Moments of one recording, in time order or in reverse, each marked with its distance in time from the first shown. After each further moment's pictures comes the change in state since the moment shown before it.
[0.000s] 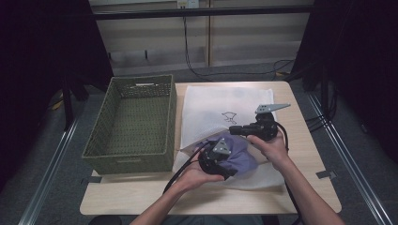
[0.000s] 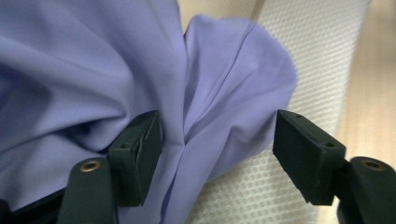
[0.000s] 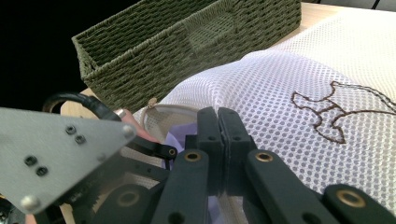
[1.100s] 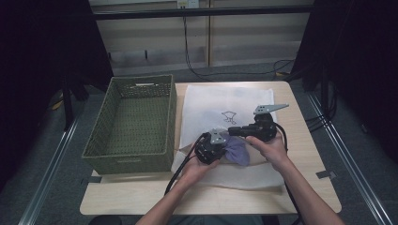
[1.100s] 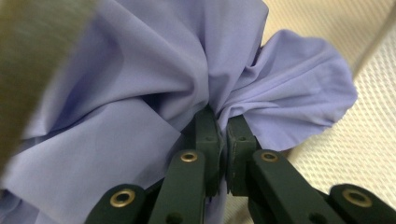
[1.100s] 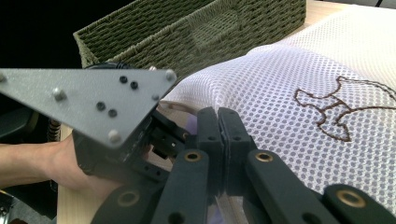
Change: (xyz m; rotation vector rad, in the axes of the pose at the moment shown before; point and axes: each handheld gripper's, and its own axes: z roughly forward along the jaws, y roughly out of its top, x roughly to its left) left arm 0.024 0.004 -0.003 -0.062 0.248 -0.131; right arm 0.004 0.000 0.002 0.015 0.005 -0.013
